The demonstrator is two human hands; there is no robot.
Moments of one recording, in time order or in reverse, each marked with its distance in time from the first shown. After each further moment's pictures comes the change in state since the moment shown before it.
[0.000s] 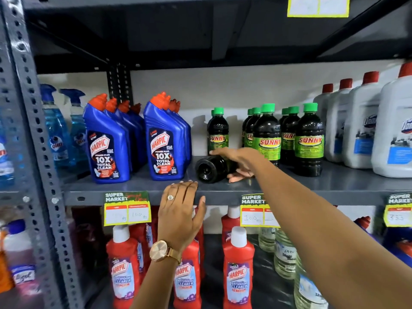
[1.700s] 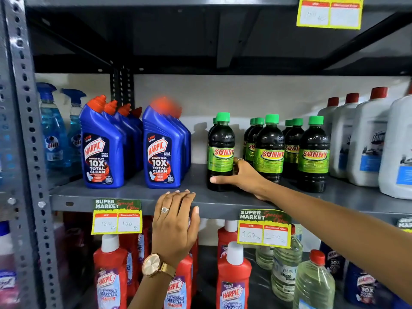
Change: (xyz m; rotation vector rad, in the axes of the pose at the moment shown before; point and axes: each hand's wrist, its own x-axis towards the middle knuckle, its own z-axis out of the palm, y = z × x) left_hand -0.001 -0.003 0.020 -0.038 0.182 0.022; right_hand 0.027 0.048 0.000 0.184 -0.027 -0.709
